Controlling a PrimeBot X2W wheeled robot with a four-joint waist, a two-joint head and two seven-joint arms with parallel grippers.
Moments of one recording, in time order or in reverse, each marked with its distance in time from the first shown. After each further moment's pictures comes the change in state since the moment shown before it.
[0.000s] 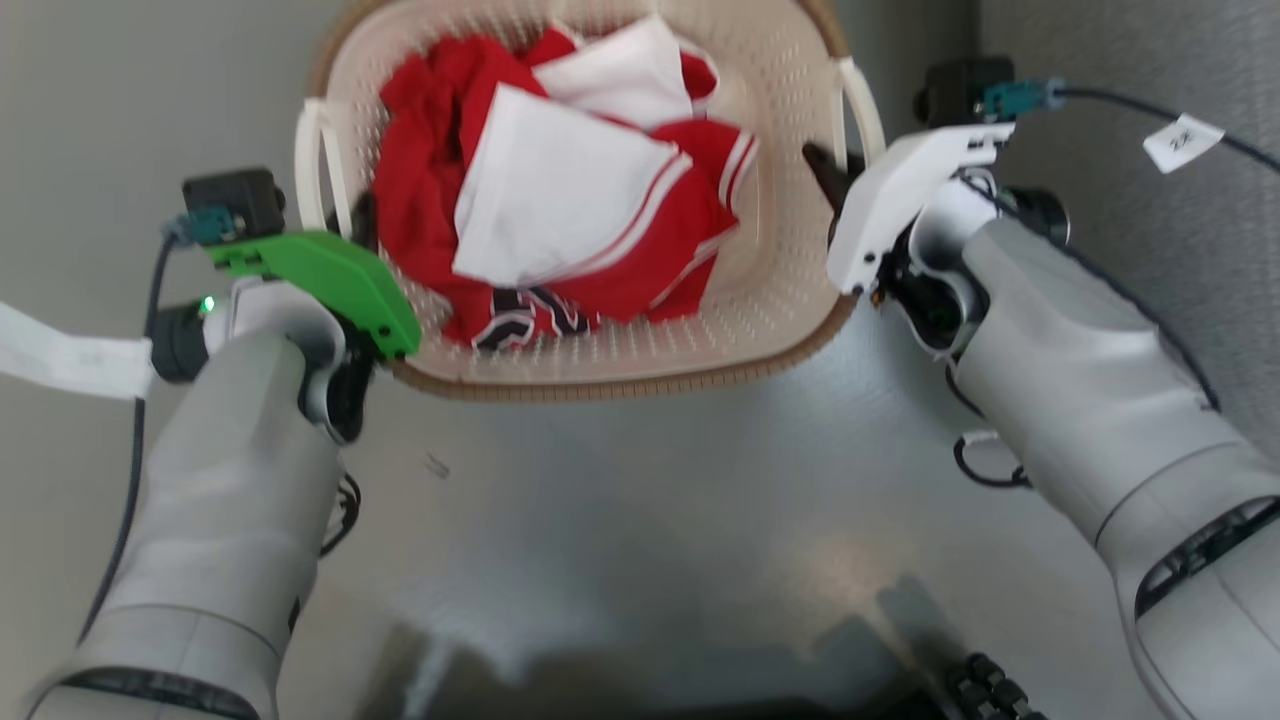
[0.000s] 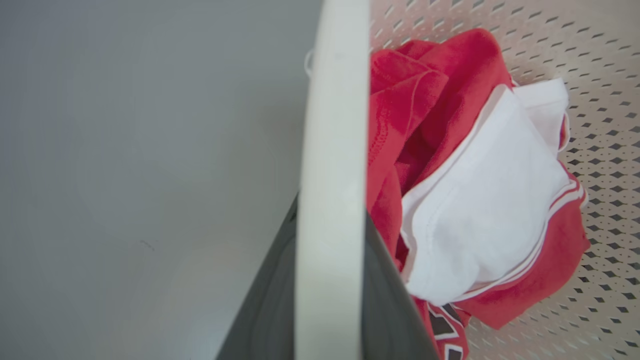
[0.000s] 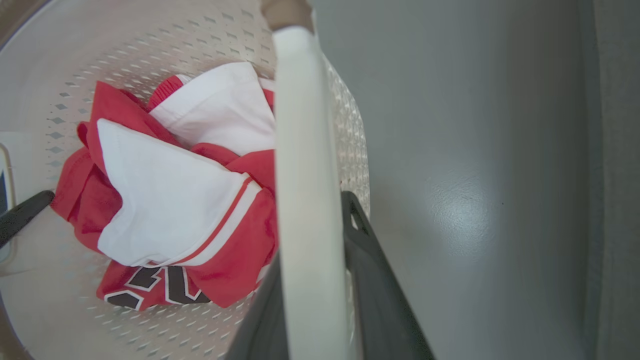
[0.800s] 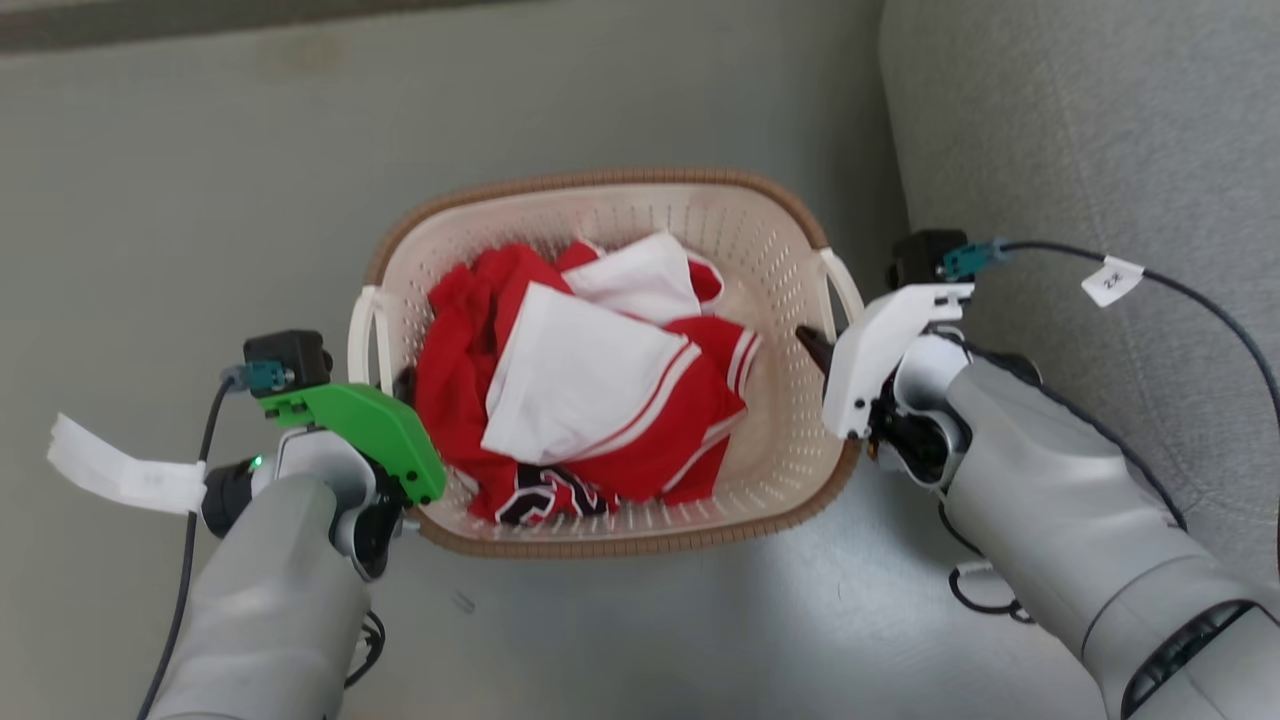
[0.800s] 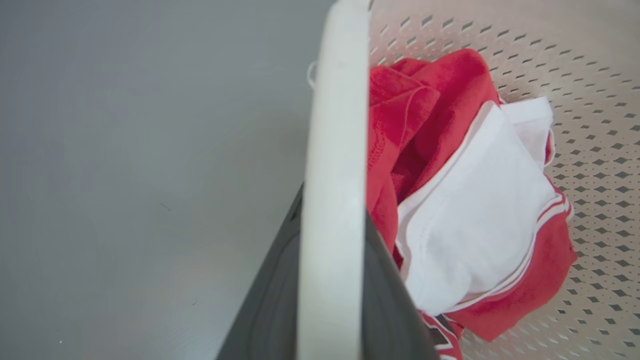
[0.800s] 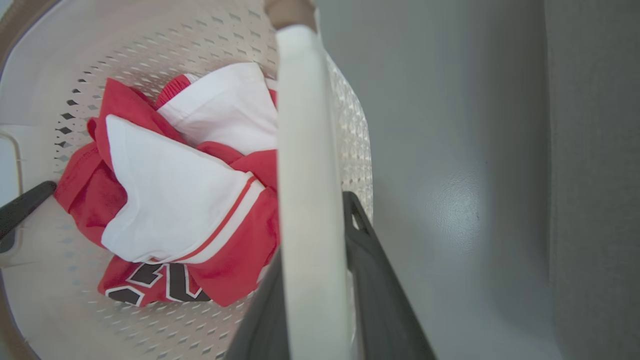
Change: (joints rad) left arm 0.198 -0.020 -0.002 0.042 -0.042 -0.028 0.059; right arm 0.210 0.011 0.016 0.004 0.037 -0.001 0.107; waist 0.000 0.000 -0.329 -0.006
